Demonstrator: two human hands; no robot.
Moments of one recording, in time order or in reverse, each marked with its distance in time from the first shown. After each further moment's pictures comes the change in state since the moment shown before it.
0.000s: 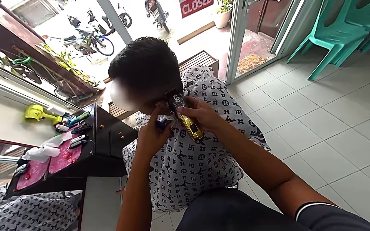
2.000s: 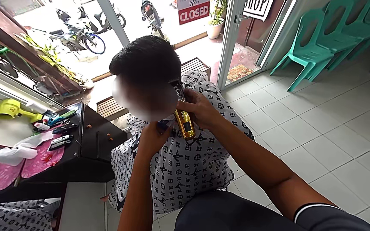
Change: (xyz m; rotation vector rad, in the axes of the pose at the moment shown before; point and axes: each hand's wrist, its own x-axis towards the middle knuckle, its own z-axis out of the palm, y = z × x) left_hand -0.002 -0.016 0.018 -0.190 -0.034 0.023; right_hand -0.004 -0.026 0.031 -0.078 0.056 -0.082
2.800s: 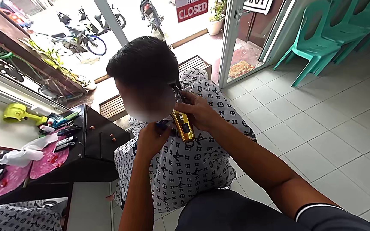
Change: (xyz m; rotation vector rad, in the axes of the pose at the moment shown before) left_hand -0.004 0.008 -0.002 0.009 0.072 0.048; right_hand -0.004 0.001 -0.003 0.051 0.003 0.026
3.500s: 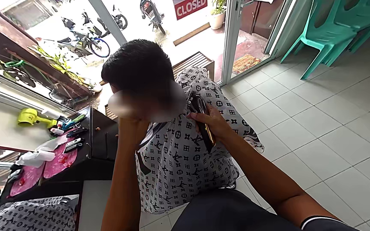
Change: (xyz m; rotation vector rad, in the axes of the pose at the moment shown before) left_hand 0.036 0.043 -0.041 -0.226 0.196 0.236; right_hand -0.039 0.031 -0.054 -0.046 0.127 -0.013
